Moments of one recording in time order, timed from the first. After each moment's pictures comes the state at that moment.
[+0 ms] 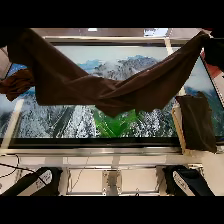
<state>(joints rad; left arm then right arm) 0.22 -1.11 1.88 0.91 -1.40 -1.34 0.00 -0.75 1.32 -1.21 0.76 1.52</state>
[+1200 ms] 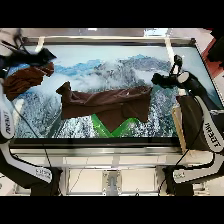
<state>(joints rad) 0.24 -1.70 1.91 0.91 -1.12 -1.37 -0.06 -1.57 1.33 -1.13 0.70 1.49</state>
